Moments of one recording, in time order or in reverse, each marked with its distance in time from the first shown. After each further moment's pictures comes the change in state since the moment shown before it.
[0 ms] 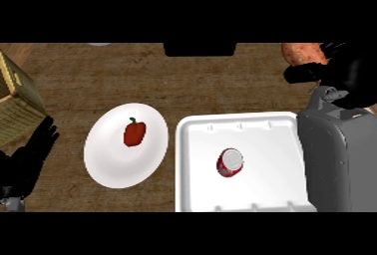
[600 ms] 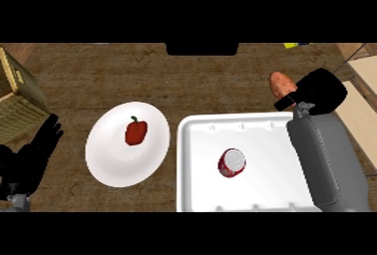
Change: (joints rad) left arm -0.017 -0.006 -0.027 -0.001 -0.006 0.024 0.003; right arm 0.102 -0.098 0.052 0.436 -0.133 -0.046 -0.077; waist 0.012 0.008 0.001
